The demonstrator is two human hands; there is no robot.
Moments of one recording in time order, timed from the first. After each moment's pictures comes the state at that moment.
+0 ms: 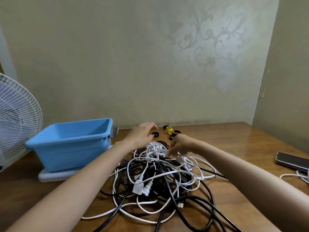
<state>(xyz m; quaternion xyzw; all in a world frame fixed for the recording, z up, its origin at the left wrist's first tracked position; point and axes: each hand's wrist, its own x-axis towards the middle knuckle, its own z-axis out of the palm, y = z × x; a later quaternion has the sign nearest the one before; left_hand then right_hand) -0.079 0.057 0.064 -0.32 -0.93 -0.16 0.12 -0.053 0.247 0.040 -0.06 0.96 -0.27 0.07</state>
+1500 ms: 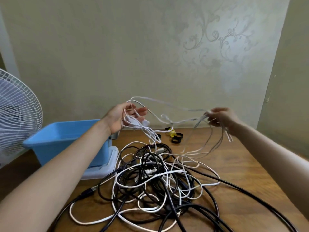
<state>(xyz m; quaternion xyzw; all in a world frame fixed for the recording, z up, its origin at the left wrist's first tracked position) -0.097 0.007 0.122 -0.16 -0.53 -0.81 -0.17 -0.061 0.355 0.100 0.10 0.77 -0.60 -0.19</state>
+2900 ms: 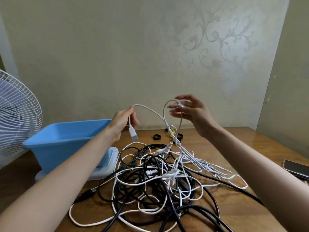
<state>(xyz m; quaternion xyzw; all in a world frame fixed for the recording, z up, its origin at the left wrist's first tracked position) -0.081 0.017 0.106 -0.14 -0.73 -0.67 0.03 -0.037 0.248 0.116 -0.19 0.63 -0.74 -0.17</state>
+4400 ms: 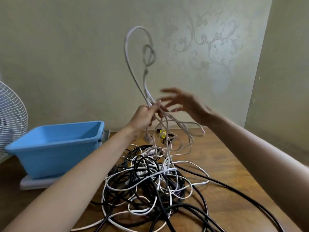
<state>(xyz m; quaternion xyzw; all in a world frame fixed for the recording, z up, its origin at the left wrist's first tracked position) -0.054 0.094 0.120 -0.32 -0.72 -0.61 0.06 -0.040 0.275 0.148 -0.27 0.79 -0.54 -0.09</state>
